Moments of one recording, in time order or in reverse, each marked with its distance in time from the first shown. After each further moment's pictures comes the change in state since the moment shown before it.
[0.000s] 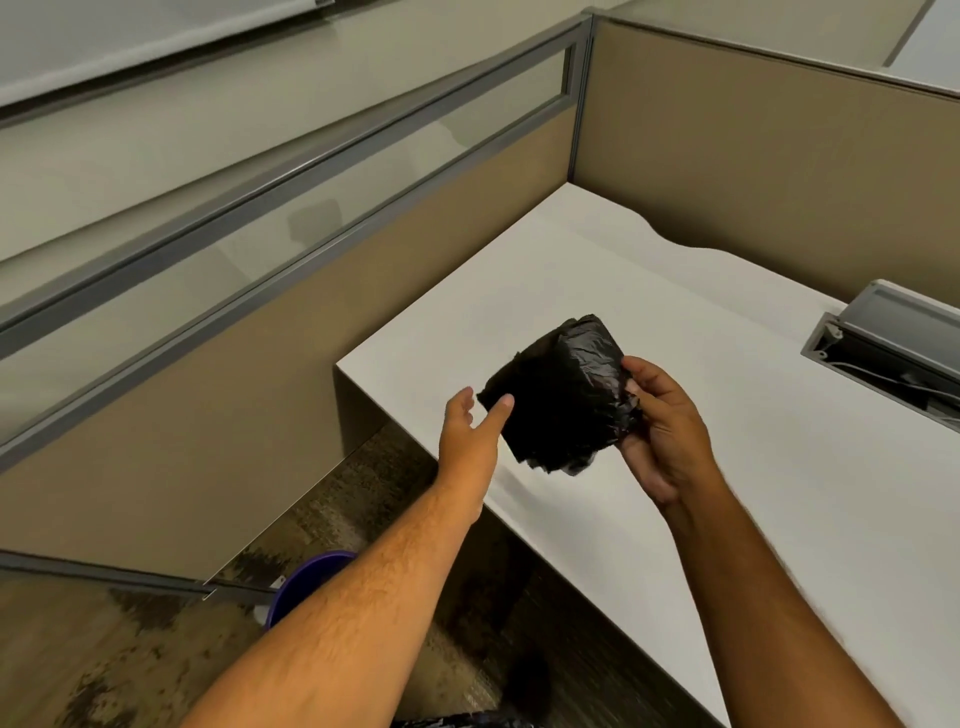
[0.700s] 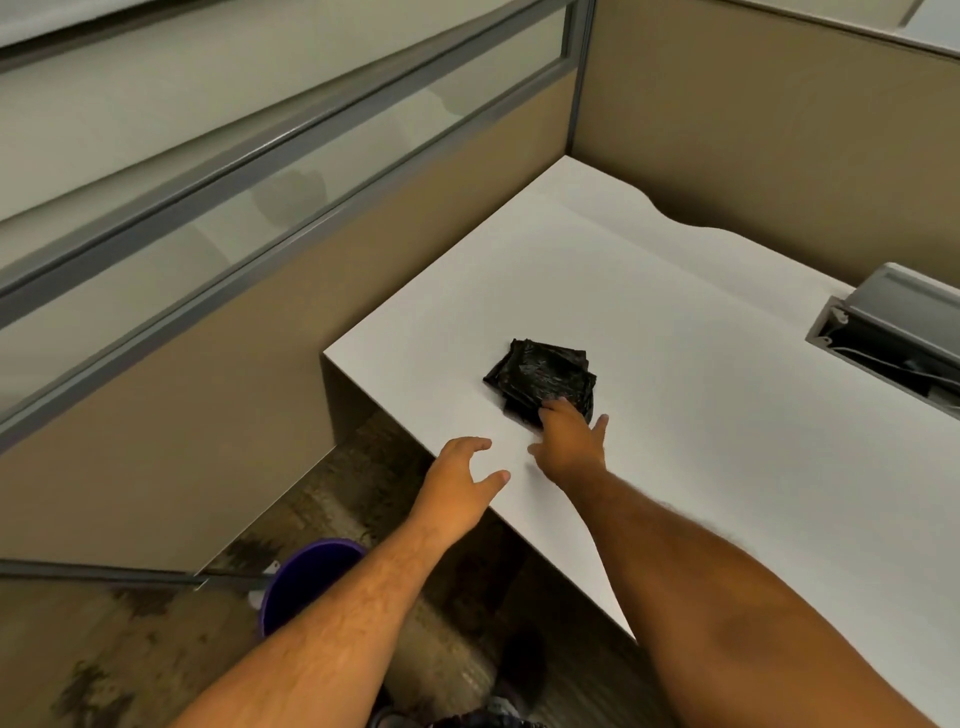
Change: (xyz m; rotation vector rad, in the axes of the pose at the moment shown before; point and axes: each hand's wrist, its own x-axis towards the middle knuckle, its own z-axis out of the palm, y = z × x) left_hand 0.014 -0.054 -0.034 0.635 -0.149 0.095; right_hand 0.069 0.124 -0.002 -1.900 -0.113 -0.007
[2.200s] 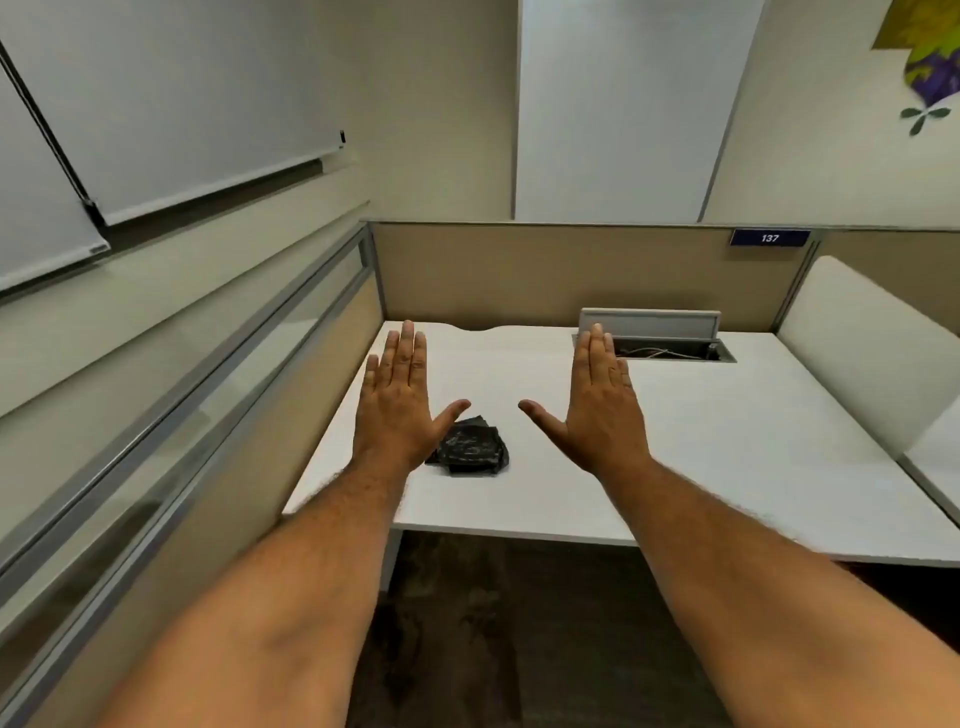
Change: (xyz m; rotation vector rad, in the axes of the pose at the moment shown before) left_hand -0.077 0.089 -0.210 0.719 0.345 1.179; right_hand -0.295 -0.145 -0.124 -0.141 0.906 0.383
